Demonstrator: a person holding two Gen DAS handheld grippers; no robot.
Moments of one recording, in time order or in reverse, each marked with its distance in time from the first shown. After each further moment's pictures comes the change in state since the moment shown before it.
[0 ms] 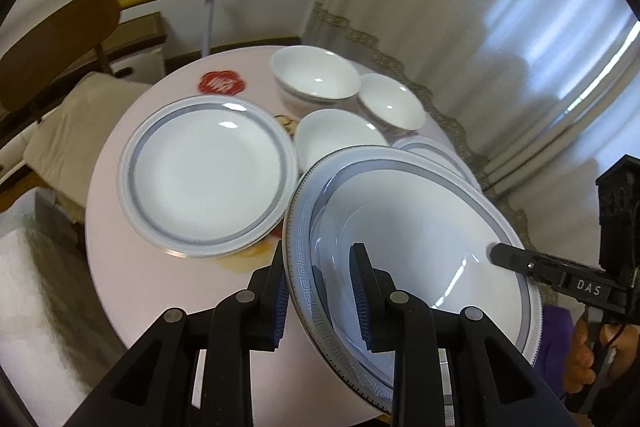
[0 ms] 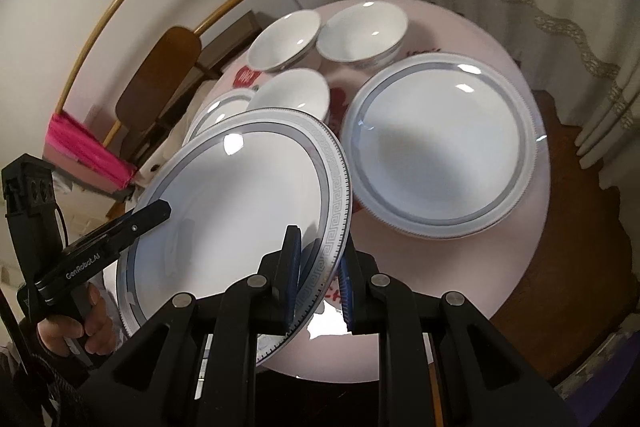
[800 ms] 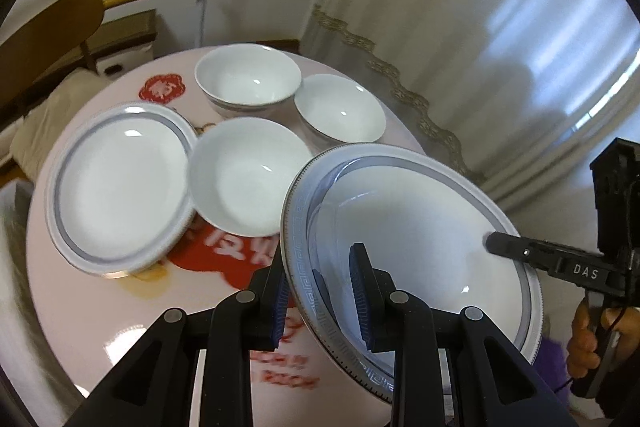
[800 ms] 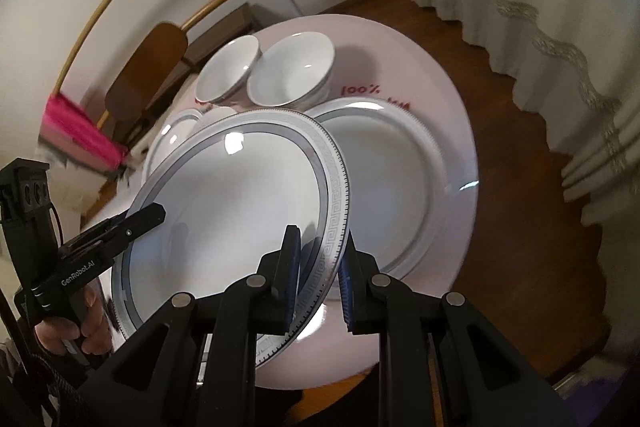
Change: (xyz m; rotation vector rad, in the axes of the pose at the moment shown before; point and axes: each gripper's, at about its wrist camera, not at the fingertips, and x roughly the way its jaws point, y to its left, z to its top) left arm 0.079 -0.090 0.023 -0.086 -0.023 0.039; right arm -0.006 -0.096 0.078 -0.126 0.076 0.005
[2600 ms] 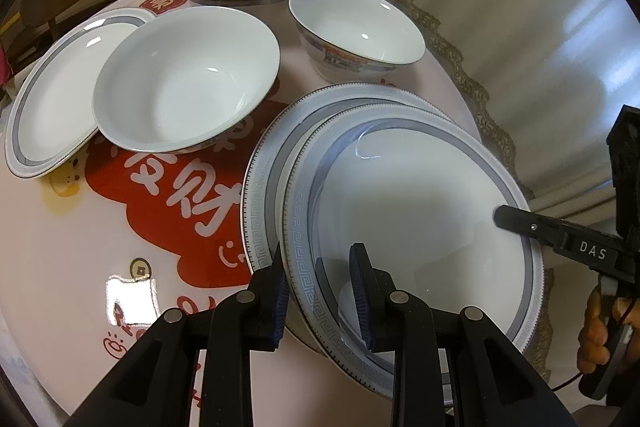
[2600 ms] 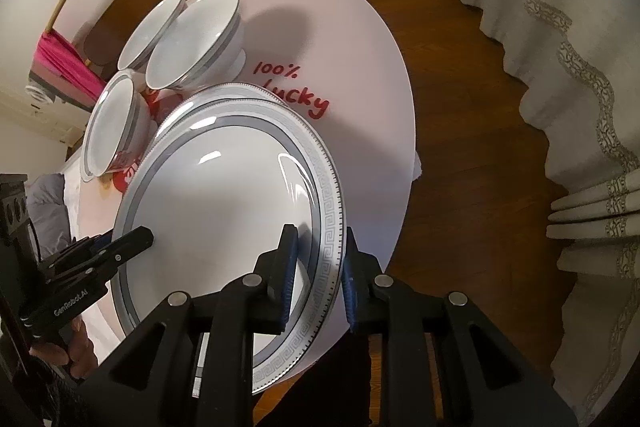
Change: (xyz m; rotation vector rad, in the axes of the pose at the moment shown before) left arm 0.118 -0.060 -0.021 -0.193 0.086 0.154; right arm 0.072 -0.087 0.043 -0.143 0.163 -0.030
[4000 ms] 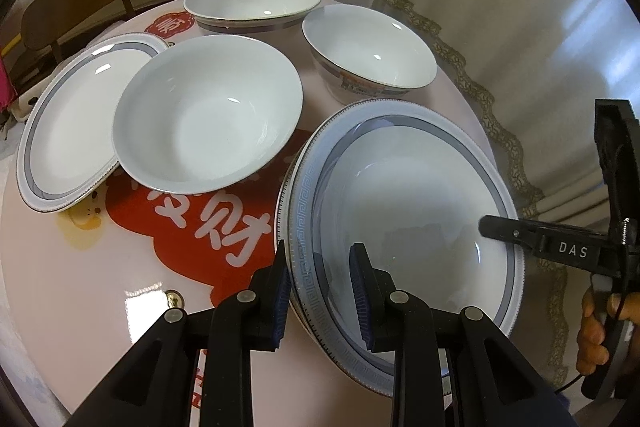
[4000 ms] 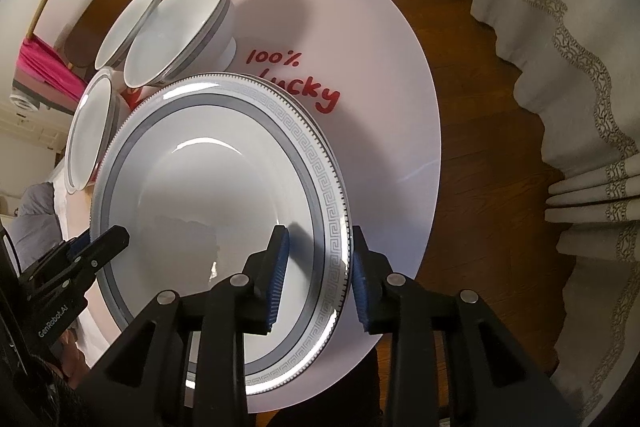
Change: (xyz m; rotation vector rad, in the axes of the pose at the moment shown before) left arm -0.010 0.009 0.010 0.050 -0.039 0.038; right arm 0.024 0.011 0.006 0.043 0.046 -0.044
